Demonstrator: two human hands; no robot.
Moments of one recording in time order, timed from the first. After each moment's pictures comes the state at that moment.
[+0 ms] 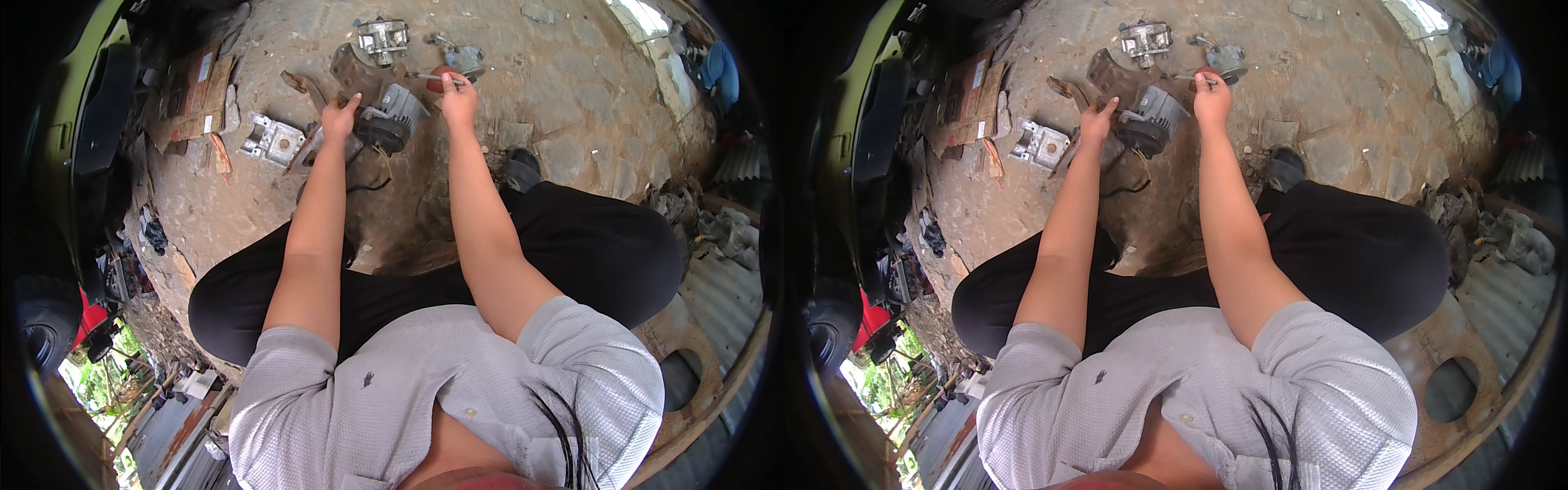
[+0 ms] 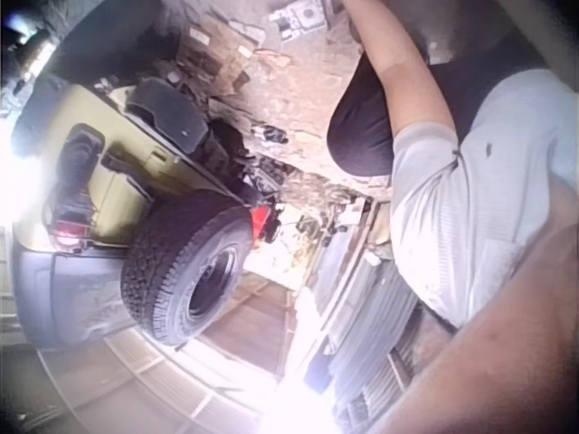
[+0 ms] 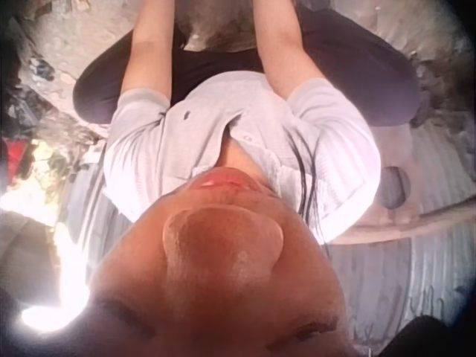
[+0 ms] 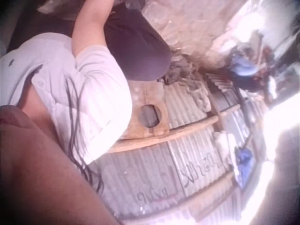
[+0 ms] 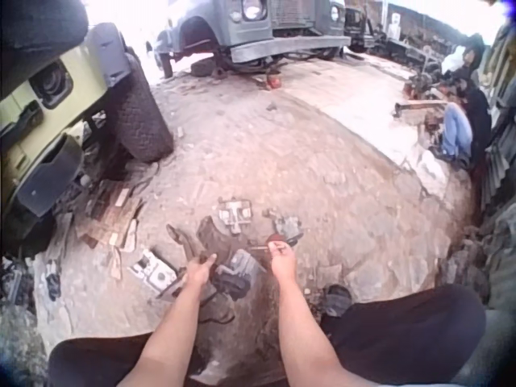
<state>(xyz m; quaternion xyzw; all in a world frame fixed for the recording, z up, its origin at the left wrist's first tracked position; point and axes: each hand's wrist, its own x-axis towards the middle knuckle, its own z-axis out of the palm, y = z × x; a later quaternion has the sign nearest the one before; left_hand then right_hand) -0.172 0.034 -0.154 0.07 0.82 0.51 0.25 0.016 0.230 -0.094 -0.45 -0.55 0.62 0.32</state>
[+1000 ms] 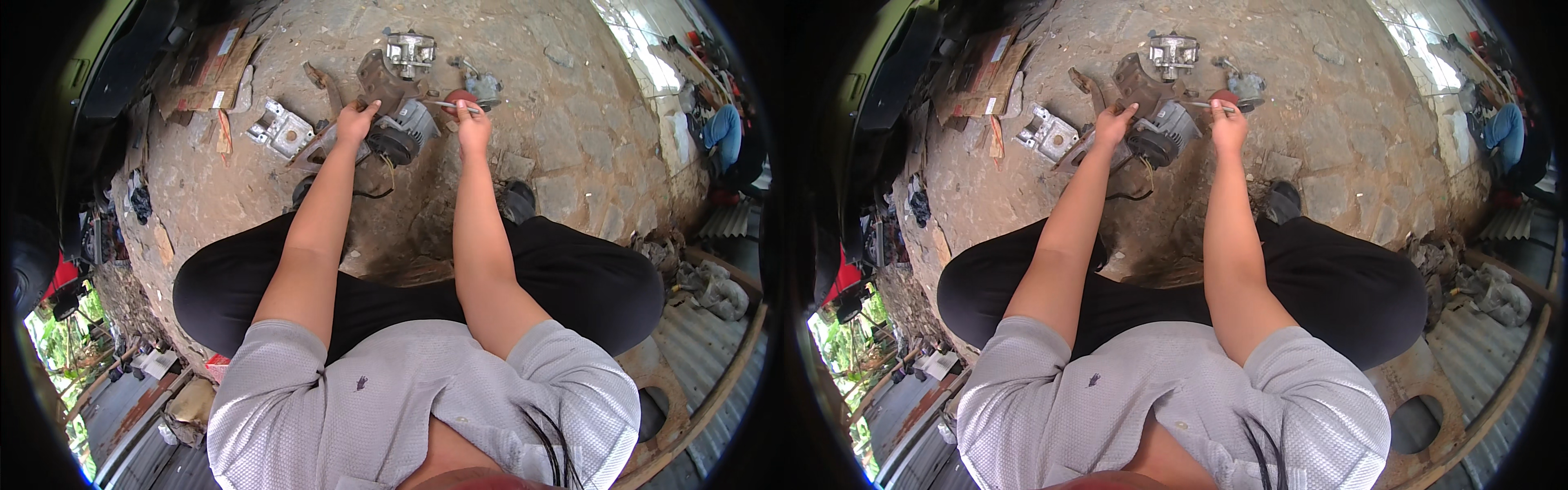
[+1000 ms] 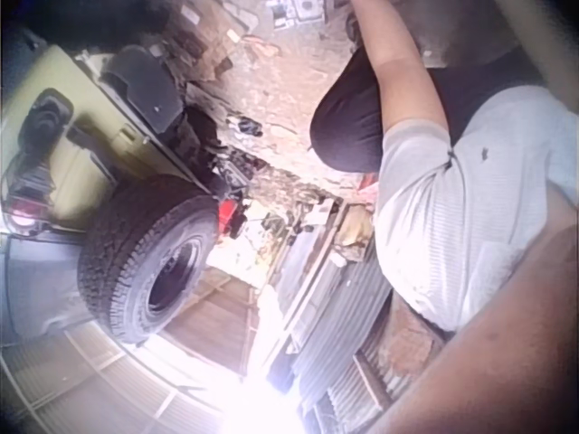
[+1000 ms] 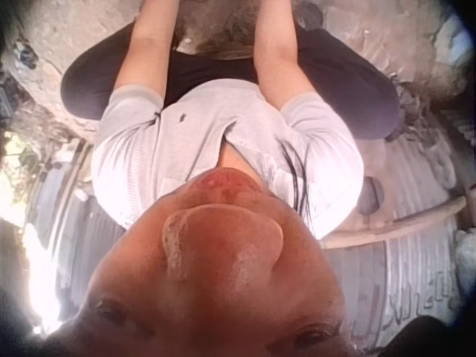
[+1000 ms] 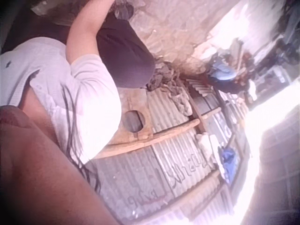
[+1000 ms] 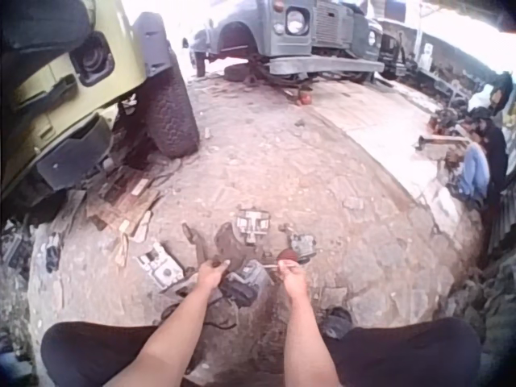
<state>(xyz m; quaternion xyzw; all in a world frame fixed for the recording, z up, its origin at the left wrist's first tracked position) -0.173 0.031 -0.152 0.07 0.84 0.48 0.25 0.021 0.235 -0.115 -0.38 -0.53 0.70 0.28</state>
